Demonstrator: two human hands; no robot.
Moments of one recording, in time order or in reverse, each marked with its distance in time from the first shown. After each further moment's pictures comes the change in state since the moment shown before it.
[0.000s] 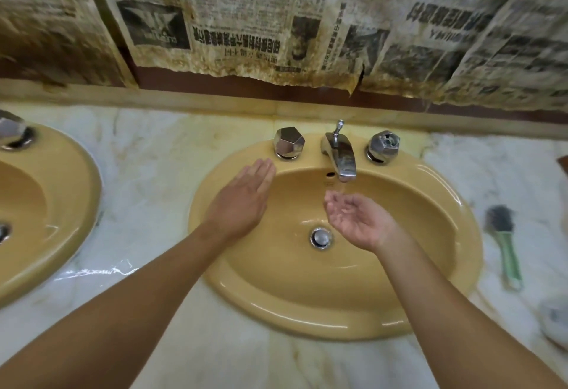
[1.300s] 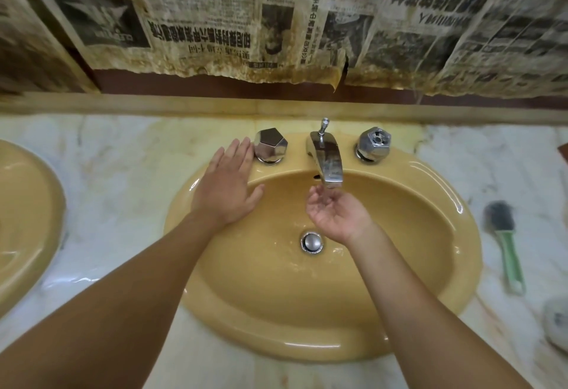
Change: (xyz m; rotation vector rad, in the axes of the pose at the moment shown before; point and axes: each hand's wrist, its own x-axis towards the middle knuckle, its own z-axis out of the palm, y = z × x) left_hand 0.051 -0.007 -0.008 0.080 -0.087 -0.172; right_hand 0.036 -0.007 0.016 0.196 0.091 -0.012
